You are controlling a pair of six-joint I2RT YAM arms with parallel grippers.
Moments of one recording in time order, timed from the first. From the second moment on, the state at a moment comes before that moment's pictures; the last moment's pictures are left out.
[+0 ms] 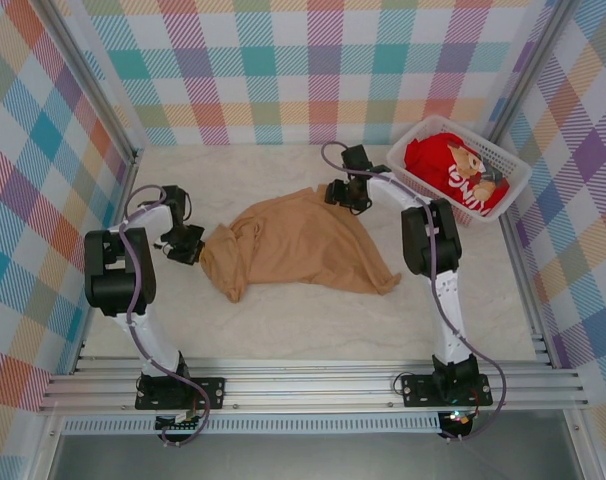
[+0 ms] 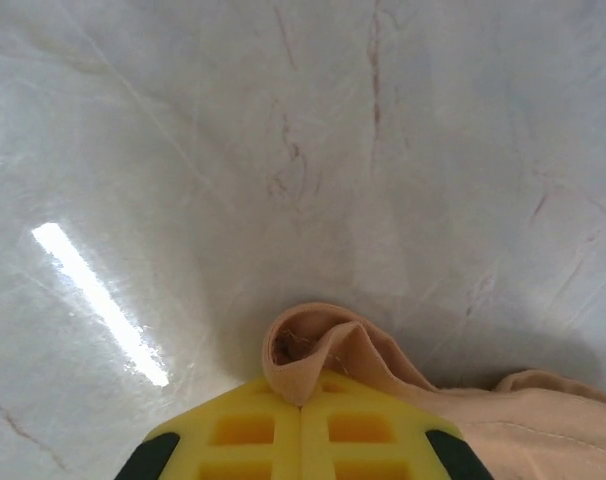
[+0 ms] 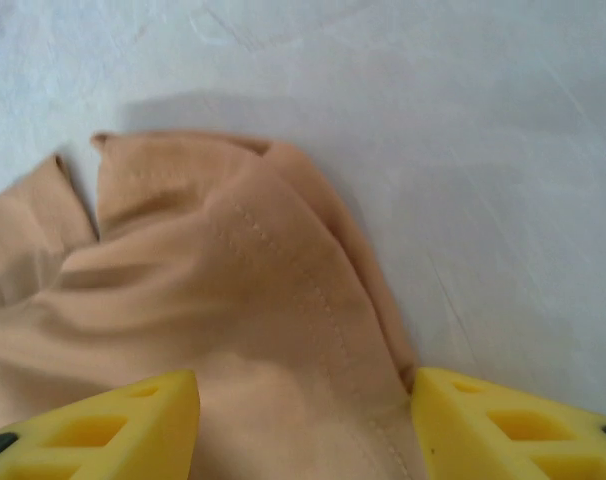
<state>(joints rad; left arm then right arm) 0.07 1.87 1.21 -0.76 0.11 -1.20 0.38 2.39 1.94 -0.58 -0.12 0.48</state>
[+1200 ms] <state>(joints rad) 0.13 1.97 2.32 -0.66 0.18 -1.04 0.19 2.39 2.73 -0.52 -0.34 0.69</state>
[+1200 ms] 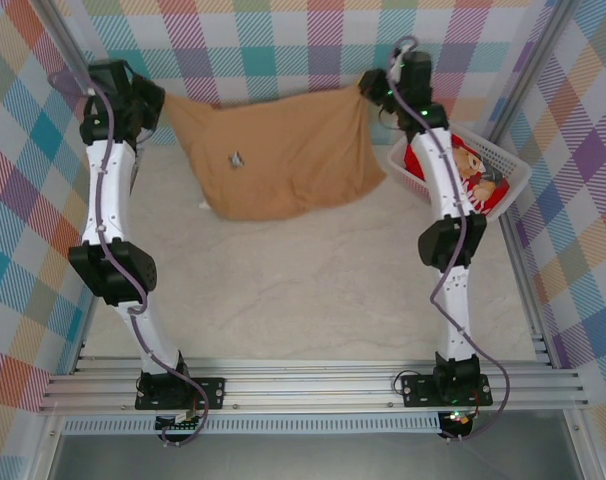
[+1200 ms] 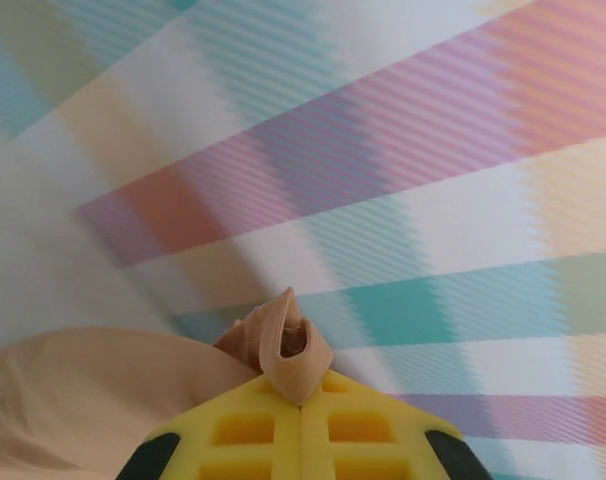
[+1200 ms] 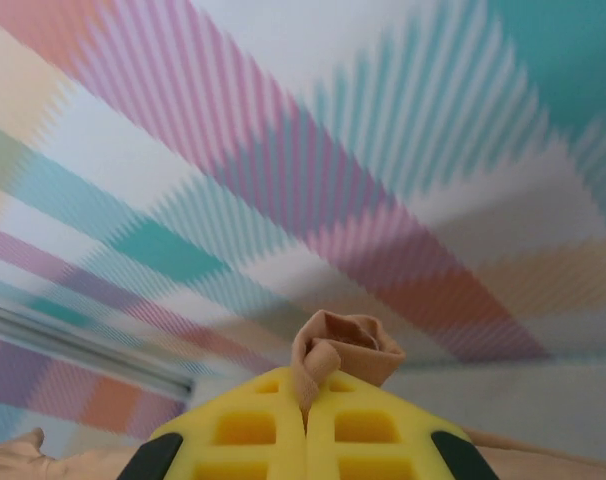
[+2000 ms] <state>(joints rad) -0.05 0.85 0.72 -0.91 0.07 -1.05 0.27 1.47 0.92 -0.54 -0.18 0.79</state>
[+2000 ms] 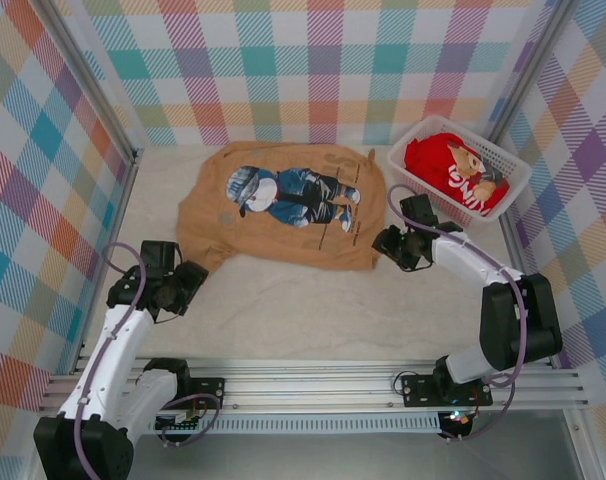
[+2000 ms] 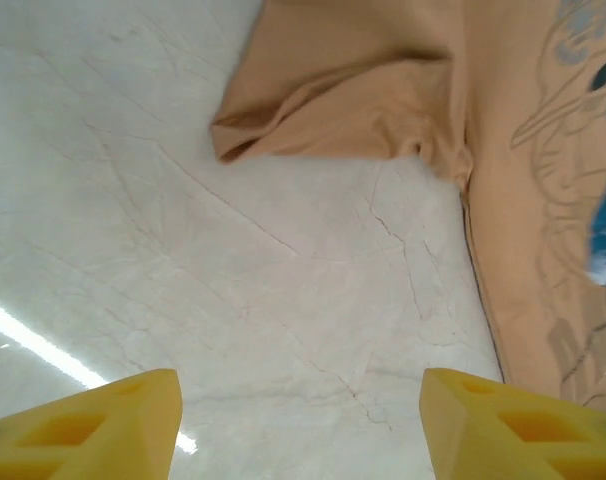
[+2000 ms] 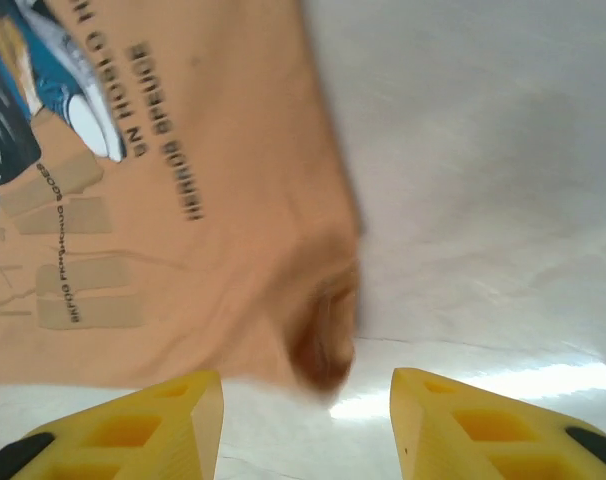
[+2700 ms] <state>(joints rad) 0.14 1.65 1.17 -0.89 0.08 -0.94 0.33 1.58 1.04 -0.53 -0.21 0.81</state>
